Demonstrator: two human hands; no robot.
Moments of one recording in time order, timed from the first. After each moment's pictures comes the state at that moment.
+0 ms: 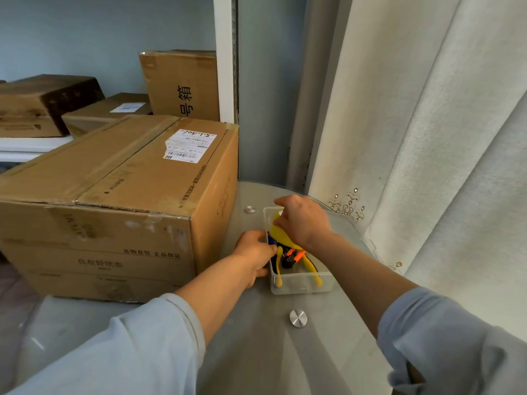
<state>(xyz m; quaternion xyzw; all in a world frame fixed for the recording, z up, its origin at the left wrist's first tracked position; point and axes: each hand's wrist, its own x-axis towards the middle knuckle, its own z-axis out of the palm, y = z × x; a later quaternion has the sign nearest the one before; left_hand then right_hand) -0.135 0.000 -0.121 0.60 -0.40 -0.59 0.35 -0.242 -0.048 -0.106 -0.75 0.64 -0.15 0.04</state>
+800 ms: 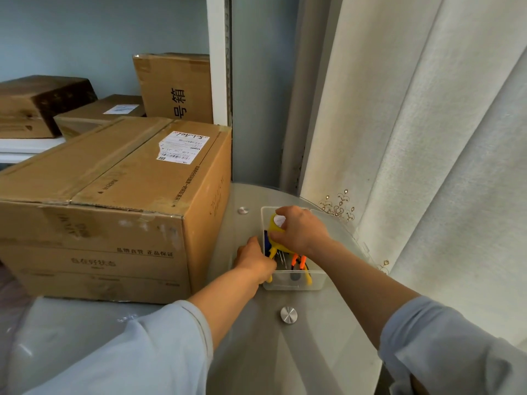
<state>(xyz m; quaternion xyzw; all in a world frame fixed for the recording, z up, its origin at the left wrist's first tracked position) -0.145 -0.006 -0.155 0.65 -0.52 -0.47 0.29 -0.251 -0.026 -0.103 -0.71 0.68 -0.14 0.13</state>
